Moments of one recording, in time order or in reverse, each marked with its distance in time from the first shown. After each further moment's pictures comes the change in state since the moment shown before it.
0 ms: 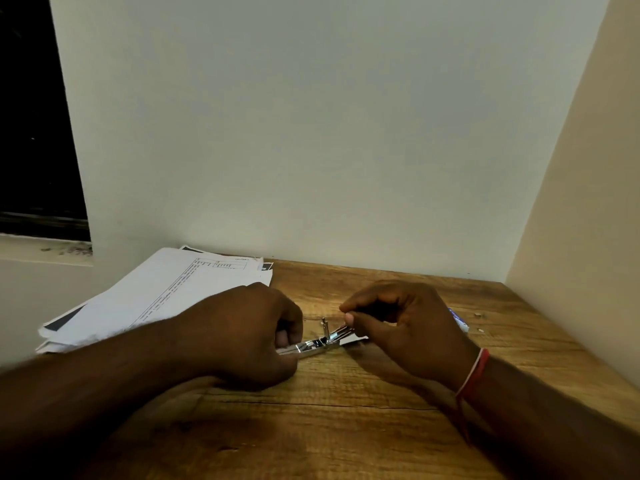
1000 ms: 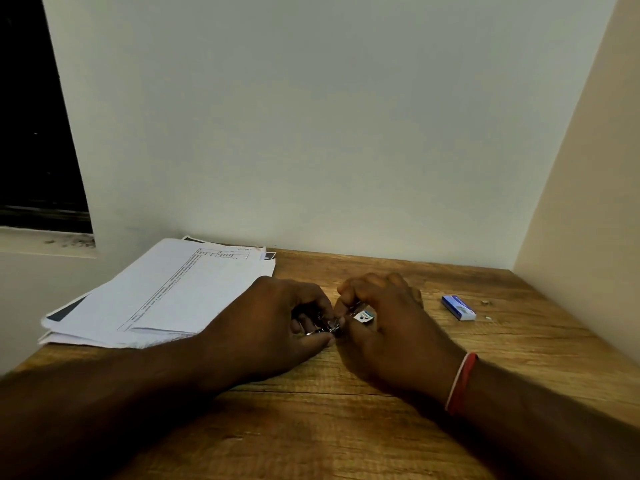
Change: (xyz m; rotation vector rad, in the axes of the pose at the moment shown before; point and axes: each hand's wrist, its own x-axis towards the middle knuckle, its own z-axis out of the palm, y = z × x) left_hand 0.012 -0.001 0.042 -0.374 0.296 0.182; right_hand -0.009 -0.022 0.026 -0.460 -0.095 0.080
